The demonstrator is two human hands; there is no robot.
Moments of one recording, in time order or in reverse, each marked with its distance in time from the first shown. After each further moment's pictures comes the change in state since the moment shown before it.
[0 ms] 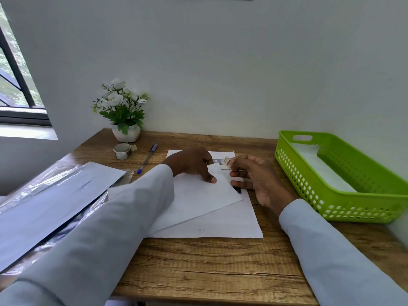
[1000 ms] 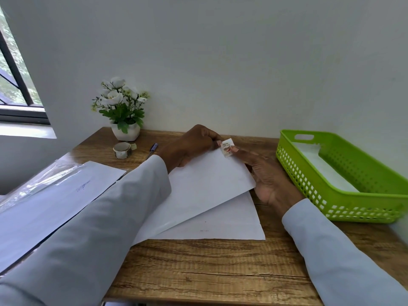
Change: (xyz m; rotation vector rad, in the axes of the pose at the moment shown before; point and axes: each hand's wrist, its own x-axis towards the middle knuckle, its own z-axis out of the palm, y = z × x) left_hand -0.008 0.014 -0.017 -0.697 0.231 0.088; right_hand -0.008 -0.010 0.001 0.229 -0.149 0.045
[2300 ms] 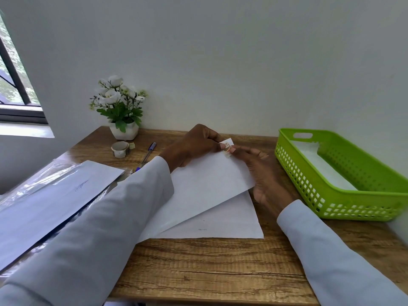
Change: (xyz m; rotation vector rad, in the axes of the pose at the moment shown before) left_hand 0.002 -0.001 0.003 0.047 -0.016 0.016; right_hand -0.003 0.006 0.006 0.009 0.155 -0.152
